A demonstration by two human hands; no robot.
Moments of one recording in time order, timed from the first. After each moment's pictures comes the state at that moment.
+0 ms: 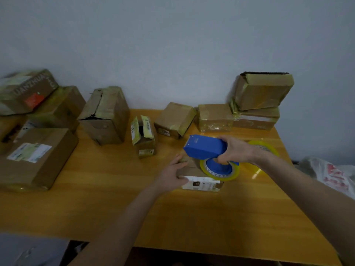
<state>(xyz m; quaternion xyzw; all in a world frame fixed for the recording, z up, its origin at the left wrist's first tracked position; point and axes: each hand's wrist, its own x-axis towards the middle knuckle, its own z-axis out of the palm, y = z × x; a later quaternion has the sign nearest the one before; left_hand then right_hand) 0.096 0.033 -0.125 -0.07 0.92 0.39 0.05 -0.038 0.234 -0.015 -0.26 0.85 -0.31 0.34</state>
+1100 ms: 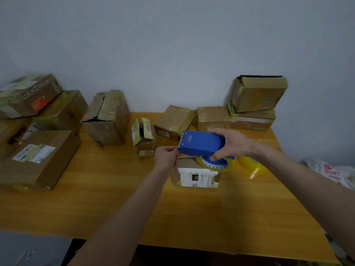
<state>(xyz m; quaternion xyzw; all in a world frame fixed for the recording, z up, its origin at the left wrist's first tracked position) 0.074 0.052 -0.064 -0.39 0.65 0.65 -0.10 -0.039 0.236 0.002 -0.37 0.85 -0.28 0.24</state>
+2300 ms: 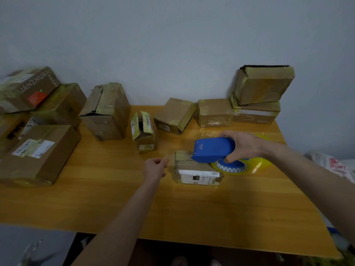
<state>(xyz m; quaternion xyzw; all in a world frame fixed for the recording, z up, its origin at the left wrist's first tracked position) 0.104 0.026 -0.129 -0.45 0.68 0.56 -0.11 -0.050 0.259 -0.017 -0.36 0.86 -0.21 0.29</state>
